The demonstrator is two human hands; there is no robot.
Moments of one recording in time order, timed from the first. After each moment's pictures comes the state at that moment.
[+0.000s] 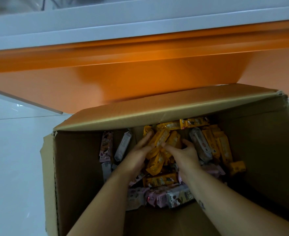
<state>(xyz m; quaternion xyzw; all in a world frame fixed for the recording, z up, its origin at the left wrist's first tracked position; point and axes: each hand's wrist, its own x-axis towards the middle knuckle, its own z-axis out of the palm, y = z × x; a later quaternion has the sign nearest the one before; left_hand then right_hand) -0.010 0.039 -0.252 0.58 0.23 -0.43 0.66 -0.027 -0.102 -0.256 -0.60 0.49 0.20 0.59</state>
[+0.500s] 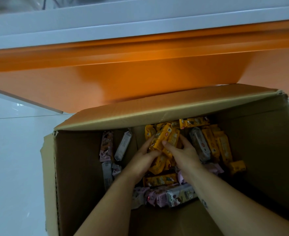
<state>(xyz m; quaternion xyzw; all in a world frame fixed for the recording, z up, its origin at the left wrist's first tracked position) -0.020 0.029 -0.258 0.61 0.21 -0.43 0.64 -0.027 -0.106 -0.240 -0.60 0.40 0.21 0.65</state>
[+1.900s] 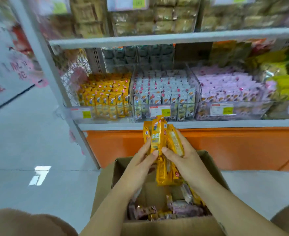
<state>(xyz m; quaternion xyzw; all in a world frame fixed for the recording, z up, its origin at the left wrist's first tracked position) -0.094 0.045 0.040 0.66 -0.08 -0.14 0.73 -0.096 -0.105 0.054 -0.73 -0.04 0.01 0.68</state>
